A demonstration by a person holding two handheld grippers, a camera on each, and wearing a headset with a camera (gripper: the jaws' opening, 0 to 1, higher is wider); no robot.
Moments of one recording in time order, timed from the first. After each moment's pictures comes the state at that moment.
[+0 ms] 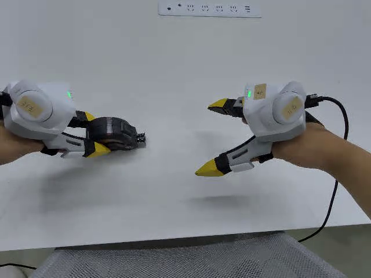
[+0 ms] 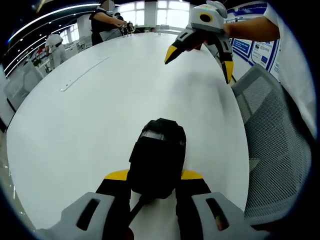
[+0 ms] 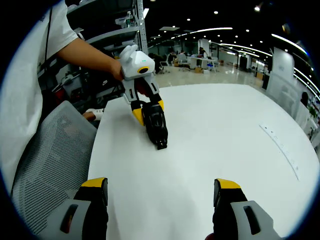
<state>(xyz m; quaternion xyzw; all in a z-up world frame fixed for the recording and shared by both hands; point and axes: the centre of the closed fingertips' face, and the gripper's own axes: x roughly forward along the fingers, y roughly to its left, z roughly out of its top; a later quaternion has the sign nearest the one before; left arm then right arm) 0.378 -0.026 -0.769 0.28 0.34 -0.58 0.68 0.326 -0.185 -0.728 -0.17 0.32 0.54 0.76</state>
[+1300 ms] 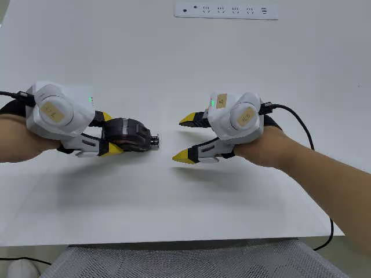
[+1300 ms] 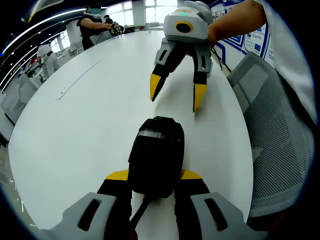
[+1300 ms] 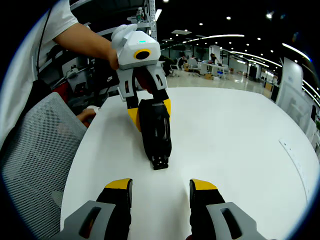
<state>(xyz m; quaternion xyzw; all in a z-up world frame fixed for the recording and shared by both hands) 0.377 -0.026 -0.771 0.32 0.32 -0.60 0.66 0.354 -0.115 -0.776 -0.19 0.28 0.57 0.74</state>
